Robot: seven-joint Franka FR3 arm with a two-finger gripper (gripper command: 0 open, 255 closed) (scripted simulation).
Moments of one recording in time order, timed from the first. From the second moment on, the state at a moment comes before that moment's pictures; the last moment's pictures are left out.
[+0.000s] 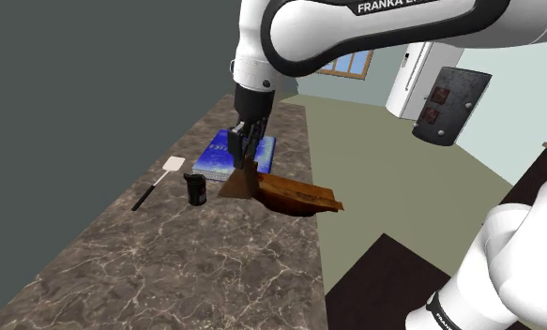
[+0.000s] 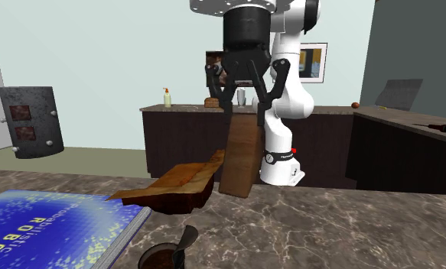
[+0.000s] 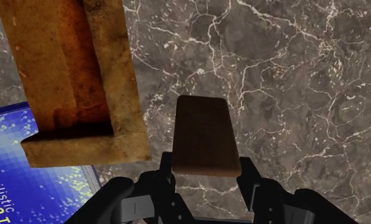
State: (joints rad) arm 0.20 -0.07 0.26 -1.94 0.04 1.94 0.01
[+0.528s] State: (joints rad) arm 0.18 -0.13 0.23 -1.91 0.05 1.86 -0.03
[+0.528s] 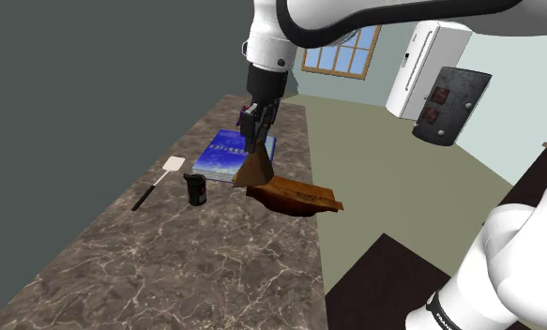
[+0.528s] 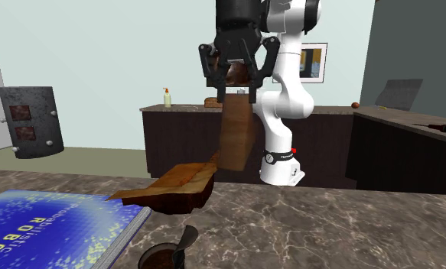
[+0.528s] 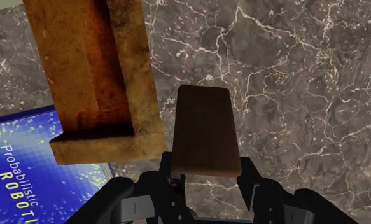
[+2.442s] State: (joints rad) arm 0.07 -0.33 0.03 -2.24 0.06 1.97 -0.36
